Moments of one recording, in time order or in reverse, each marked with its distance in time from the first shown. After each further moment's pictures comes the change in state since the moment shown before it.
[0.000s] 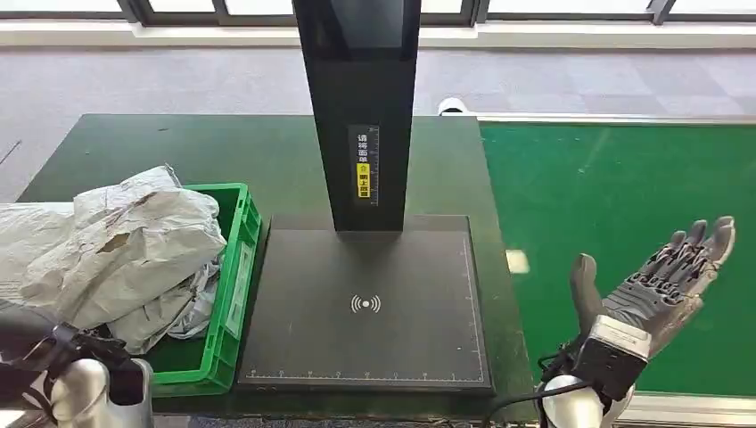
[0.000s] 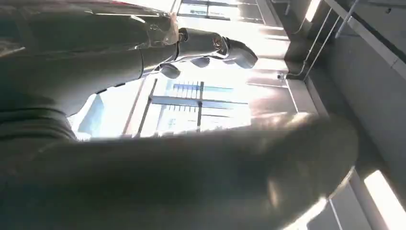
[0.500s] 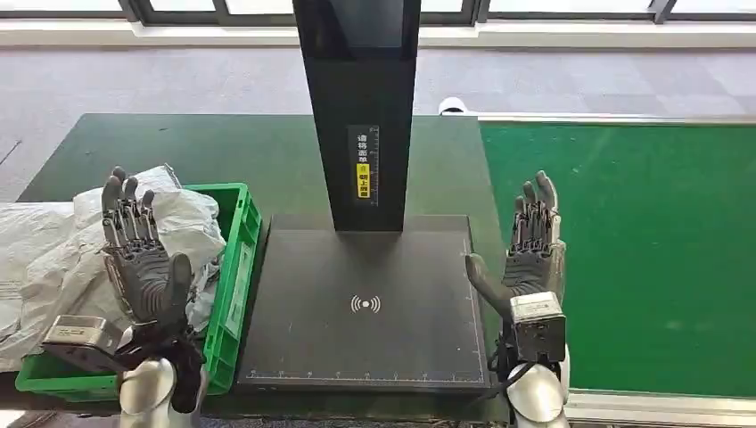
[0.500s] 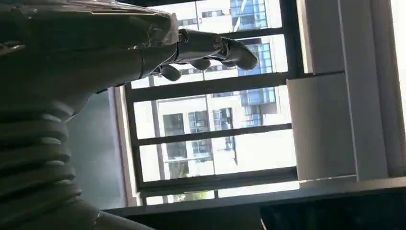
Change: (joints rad) left arm 0.044 -0.004 -0.289 0.069 -0.073 -0.477 0.057; right arm -0.060 -0.012 0.156 0.114 -0.045 0.435 0.073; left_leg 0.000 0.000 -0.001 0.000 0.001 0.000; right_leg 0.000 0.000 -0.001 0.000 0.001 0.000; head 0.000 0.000
